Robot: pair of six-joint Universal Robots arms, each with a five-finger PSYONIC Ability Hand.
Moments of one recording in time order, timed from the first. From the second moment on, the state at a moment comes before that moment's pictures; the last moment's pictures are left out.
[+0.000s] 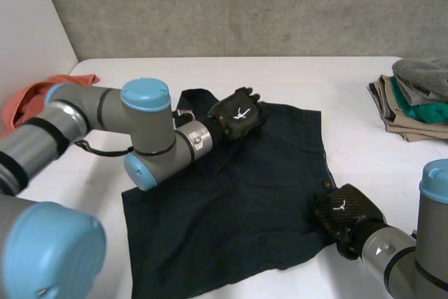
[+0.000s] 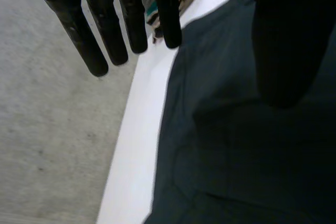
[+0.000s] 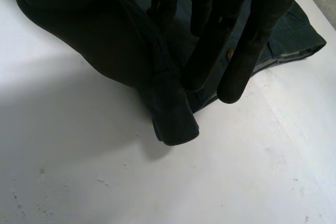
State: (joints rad) left arm 4.15 -2.67 -0.62 3.14 -1.03 4.05; right arm 1.97 -1.38 1.98 0.02 1.49 2.45; left_hand 0.47 0.47 0.47 0.47 0.30; right_hand 1.11 0.34 1.20 1.20 1.01
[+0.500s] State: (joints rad) left arm 4.19 -2.79 -0.46 2.99 -1.08 4.07; right arm 1.95 -1.38 1.98 -0.02 1.49 2.45; left_hand 1.16 1.19 1.18 1.19 0.99; right_hand 1.11 0.34 1.20 1.20 1.01
